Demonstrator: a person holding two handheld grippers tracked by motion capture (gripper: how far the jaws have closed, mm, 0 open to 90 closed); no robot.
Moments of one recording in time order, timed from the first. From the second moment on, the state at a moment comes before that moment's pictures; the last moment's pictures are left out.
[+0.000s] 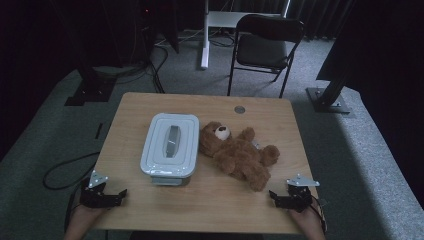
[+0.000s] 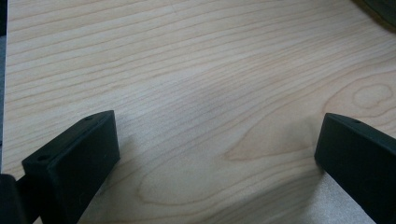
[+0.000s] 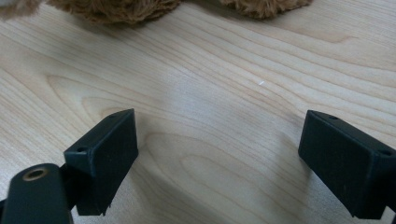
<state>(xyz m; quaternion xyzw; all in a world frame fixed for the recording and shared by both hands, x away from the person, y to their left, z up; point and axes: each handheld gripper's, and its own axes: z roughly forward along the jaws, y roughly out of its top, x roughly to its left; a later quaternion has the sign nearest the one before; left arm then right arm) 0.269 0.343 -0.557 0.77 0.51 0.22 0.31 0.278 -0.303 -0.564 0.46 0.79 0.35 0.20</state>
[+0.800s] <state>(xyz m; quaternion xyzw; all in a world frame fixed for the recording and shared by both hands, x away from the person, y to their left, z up) 0.269 0.341 -0.557 0.77 0.52 0.22 0.31 0.285 -0.297 -0.529 0.46 0.79 0.36 0.19</state>
